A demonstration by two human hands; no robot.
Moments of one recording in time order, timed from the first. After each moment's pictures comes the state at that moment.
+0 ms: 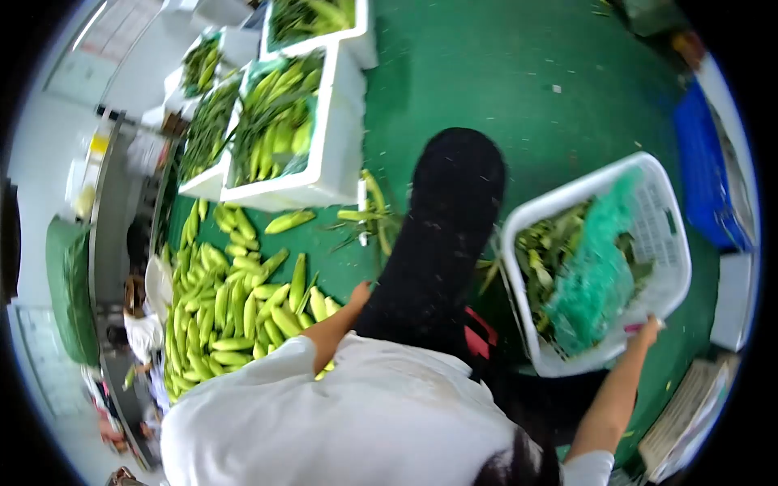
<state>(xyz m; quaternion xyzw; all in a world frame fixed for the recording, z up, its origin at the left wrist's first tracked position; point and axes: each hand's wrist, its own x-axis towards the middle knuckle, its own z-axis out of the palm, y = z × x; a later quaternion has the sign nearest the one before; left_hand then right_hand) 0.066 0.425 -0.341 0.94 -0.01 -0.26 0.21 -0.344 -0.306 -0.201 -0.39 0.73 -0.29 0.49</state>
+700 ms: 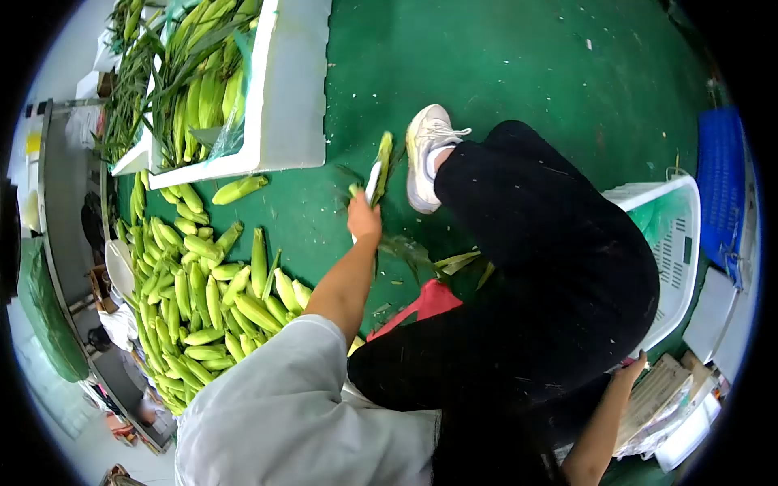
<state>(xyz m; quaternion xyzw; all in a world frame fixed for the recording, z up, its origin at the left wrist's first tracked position) 0.195 0.283 -0.400 0.98 0.05 -0.09 0.16 -0.330 -0.271 -0.165 -0.32 0.78 -0.27 0.46</state>
